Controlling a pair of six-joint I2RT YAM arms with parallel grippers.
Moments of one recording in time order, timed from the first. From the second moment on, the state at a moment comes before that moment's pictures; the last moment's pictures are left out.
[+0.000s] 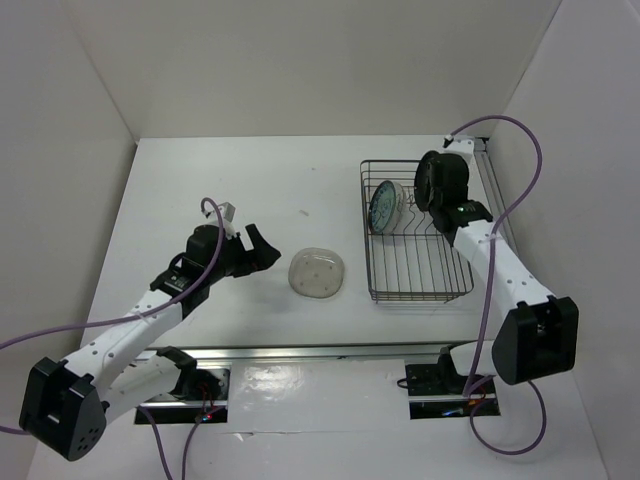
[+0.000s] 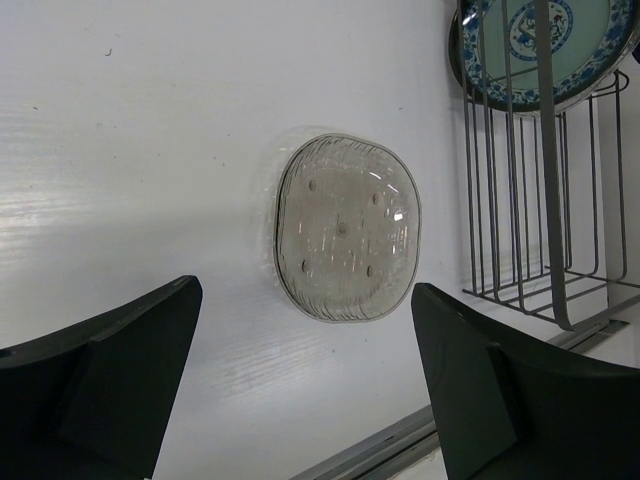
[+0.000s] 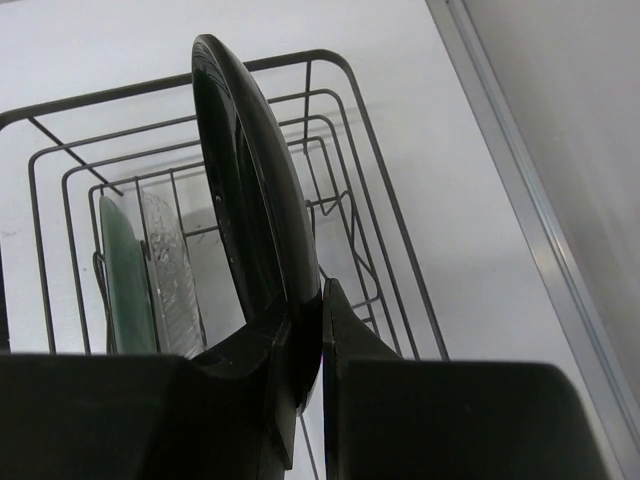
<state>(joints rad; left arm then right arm) -0.43 0.97 0.59 -0.15 0.07 -0.69 0.19 1.32 1.07 -0.23 0.48 0.18</state>
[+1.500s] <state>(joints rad) -0.43 1.30 0.55 0.09 0.15 -0.66 0.26 1.32 1.06 -0.26 0.60 0.27</state>
